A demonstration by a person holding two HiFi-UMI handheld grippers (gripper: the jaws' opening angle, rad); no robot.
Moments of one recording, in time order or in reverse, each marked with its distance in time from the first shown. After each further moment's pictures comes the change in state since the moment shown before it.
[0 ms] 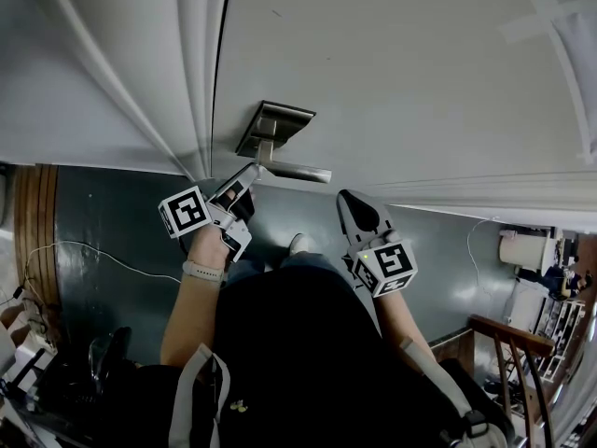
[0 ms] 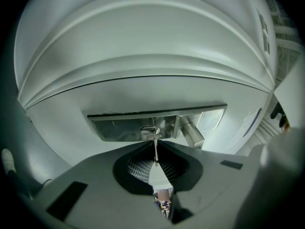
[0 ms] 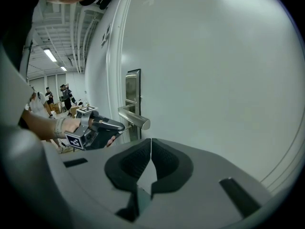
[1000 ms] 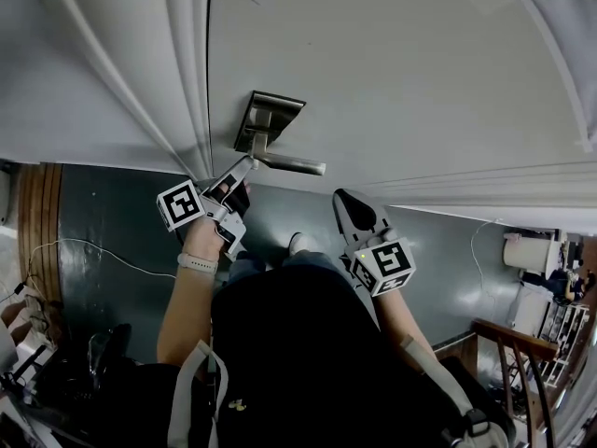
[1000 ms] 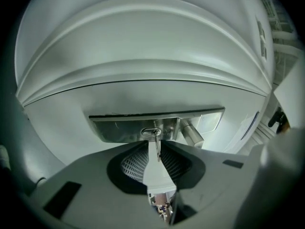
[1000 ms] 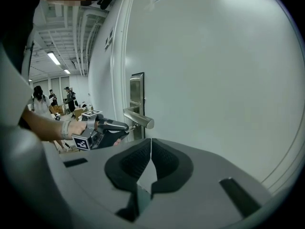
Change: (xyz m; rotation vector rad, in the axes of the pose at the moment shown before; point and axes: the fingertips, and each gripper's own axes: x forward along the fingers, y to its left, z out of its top) left arm -0.002 -0.002 0.002 -0.022 -0.045 -0.052; right arm -0.012 0.007 -0.002 0.001 -0.025 0.043
